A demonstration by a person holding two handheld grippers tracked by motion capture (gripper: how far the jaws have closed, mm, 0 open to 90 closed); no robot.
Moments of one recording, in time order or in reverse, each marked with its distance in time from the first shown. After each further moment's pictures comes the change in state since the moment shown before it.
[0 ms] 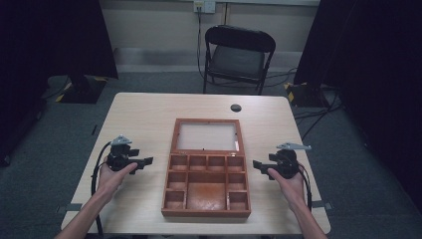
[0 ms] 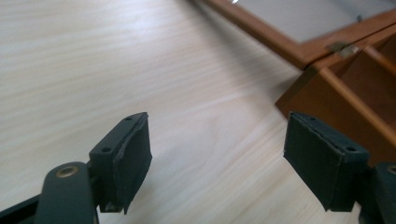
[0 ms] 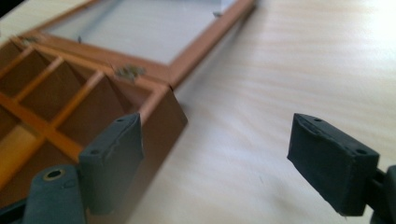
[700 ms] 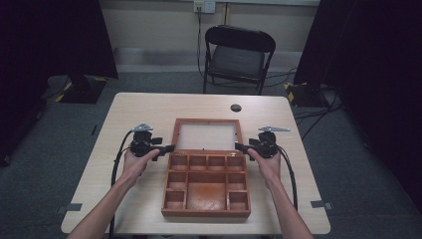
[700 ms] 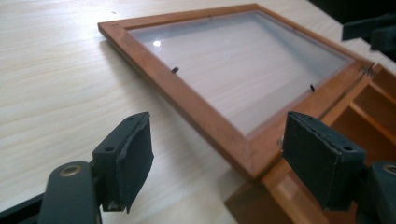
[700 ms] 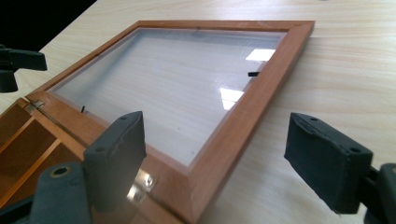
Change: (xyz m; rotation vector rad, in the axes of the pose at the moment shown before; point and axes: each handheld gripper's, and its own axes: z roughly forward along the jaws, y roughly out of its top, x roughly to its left) left arm -0.024 0.048 0.051 -0.058 -0.148 0.004; right arm 0.004 0.044 0.070 -0.050 0.108 0.070
